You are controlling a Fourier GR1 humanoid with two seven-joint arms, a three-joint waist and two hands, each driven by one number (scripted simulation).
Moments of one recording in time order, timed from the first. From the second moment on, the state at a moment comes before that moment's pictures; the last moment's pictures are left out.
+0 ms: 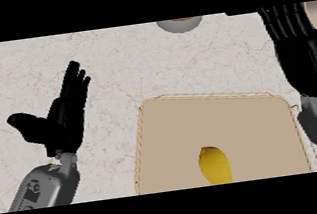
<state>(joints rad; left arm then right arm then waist) -0.26 0.23 -0.27 -1.60 0.27 0.43 0.15 -0.41 -0.40 0.14 -1.61 -0.36 -0.15 -0.15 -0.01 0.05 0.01</state>
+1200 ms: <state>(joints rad) -0.19 0.41 -0.08 -1.61 0.29 0.32 0.15 -0.24 -0.50 0.15 -1.18 -0.20 0.28 -0.95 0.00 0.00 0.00</state>
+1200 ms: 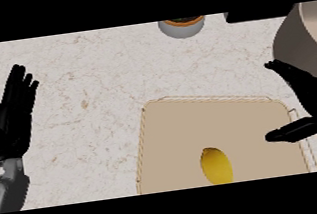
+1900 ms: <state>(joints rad) -0.19 0.40 -0.06 -1.62 0.26 0.31 0.18 -0.14 -0.71 0.38 -1.62 0.16 0.27 -0.66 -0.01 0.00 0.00</state>
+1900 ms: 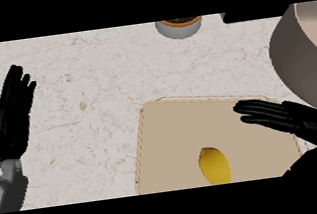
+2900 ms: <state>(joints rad) -0.20 0.33 0.04 -1.63 0.20 0.22 0.22 0.00 -0.49 0.42 -1.74 0.50 0.30 -0.44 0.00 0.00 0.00</state>
